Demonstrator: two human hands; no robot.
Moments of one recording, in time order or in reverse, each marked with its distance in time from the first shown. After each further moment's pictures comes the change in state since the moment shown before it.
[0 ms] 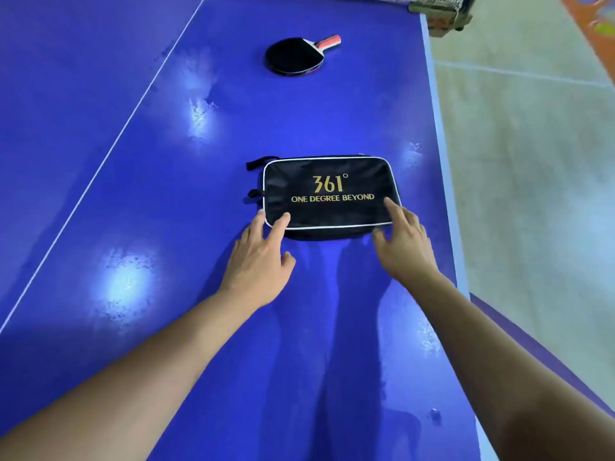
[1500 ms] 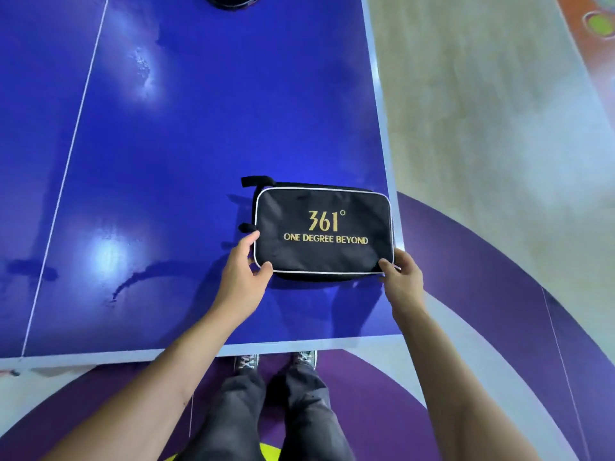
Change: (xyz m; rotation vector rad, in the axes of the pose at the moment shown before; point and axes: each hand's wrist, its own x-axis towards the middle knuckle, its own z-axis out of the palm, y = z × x) left_hand -0.226 0.004 0.017 -0.751 -0.159 -0.218; right_hand -0.291 0.078 -0.009 0.849 0.157 0.614
